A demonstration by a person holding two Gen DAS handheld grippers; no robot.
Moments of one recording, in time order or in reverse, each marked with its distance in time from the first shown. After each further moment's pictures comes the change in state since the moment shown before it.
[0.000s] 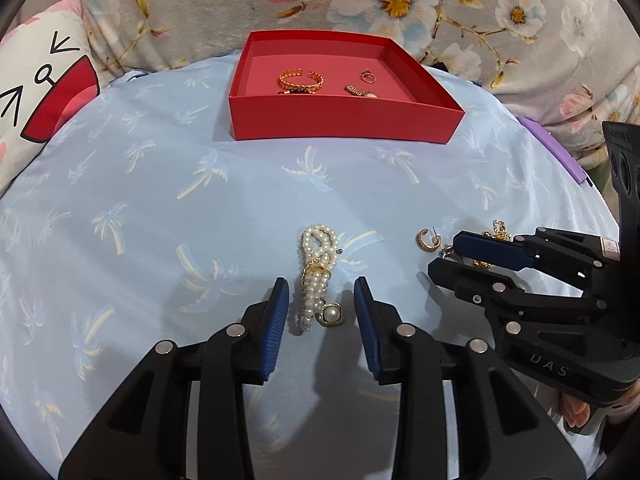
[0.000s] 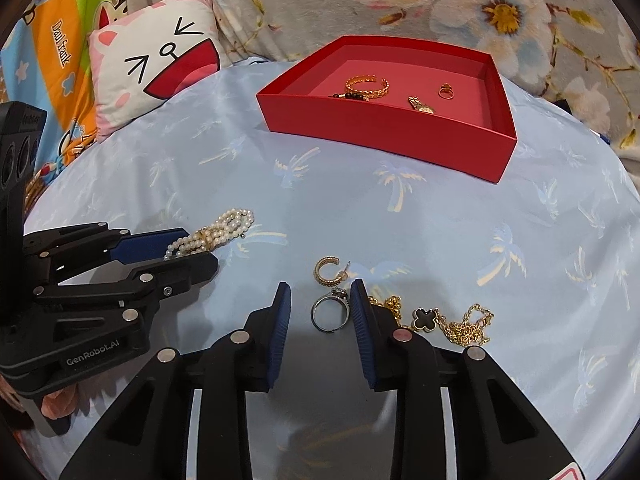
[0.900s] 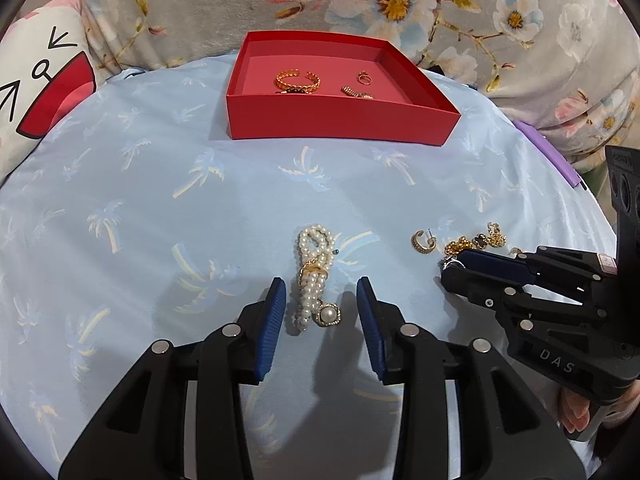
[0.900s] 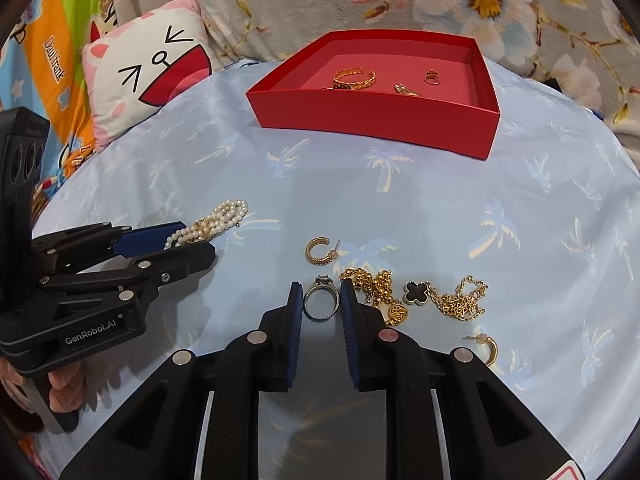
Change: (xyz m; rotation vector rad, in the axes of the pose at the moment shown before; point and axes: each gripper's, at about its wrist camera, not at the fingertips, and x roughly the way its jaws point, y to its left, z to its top) left arm 0.000 0.003 0.000 -0.011 -0.007 -0.032; right arm -0.005 -0.010 -0.012 0.073 0.002 0.023
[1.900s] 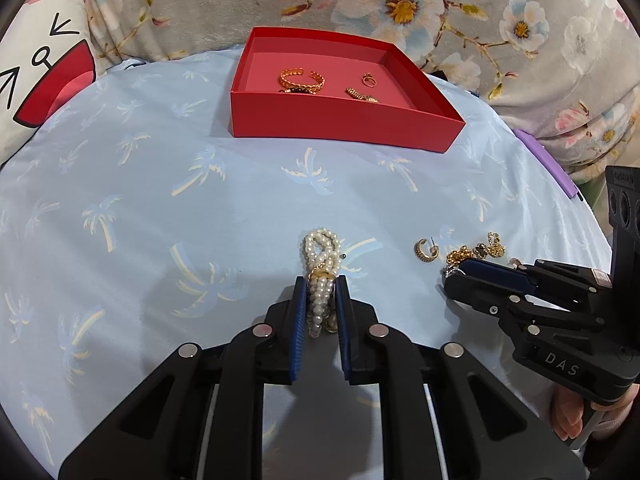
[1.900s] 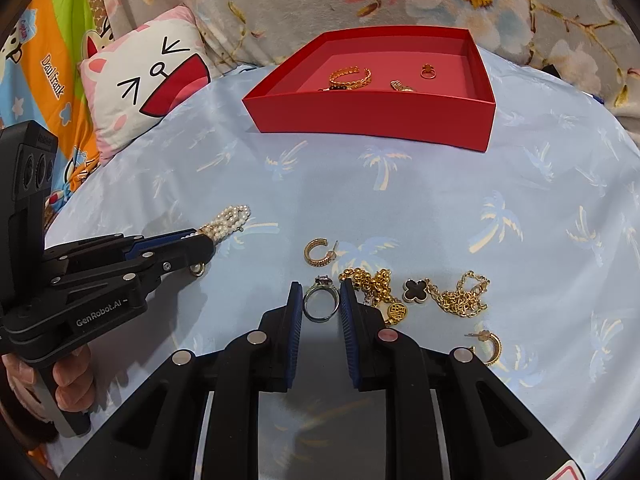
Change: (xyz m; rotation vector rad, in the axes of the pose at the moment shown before) left arm 0.003 0.006 0.002 -0.036 0.003 -0.028; right arm -0.001 -0.007 0.000 0.044 -0.002 0.039
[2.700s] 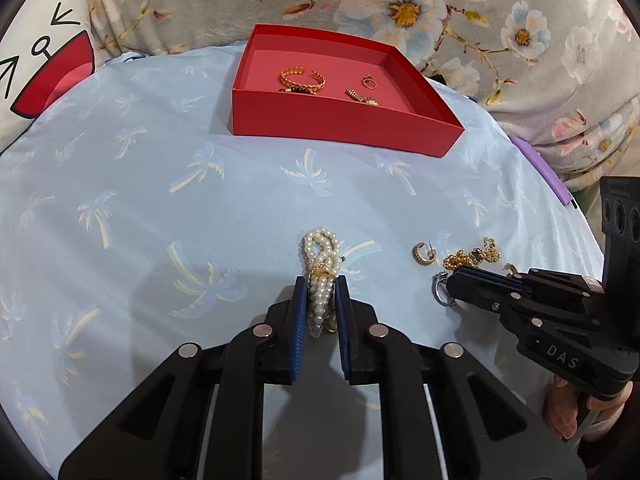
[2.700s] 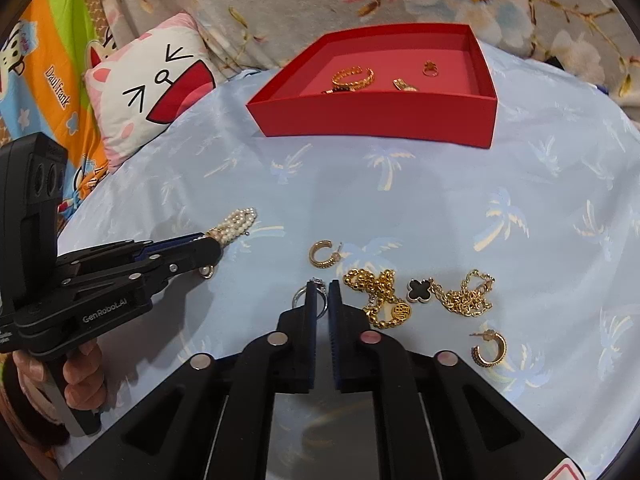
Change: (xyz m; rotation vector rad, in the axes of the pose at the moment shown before) left arm 0.001 0.005 0.001 -0.026 -0.002 -0.032; right arm -0.004 -0.002 0.002 0.012 -0.009 0.043
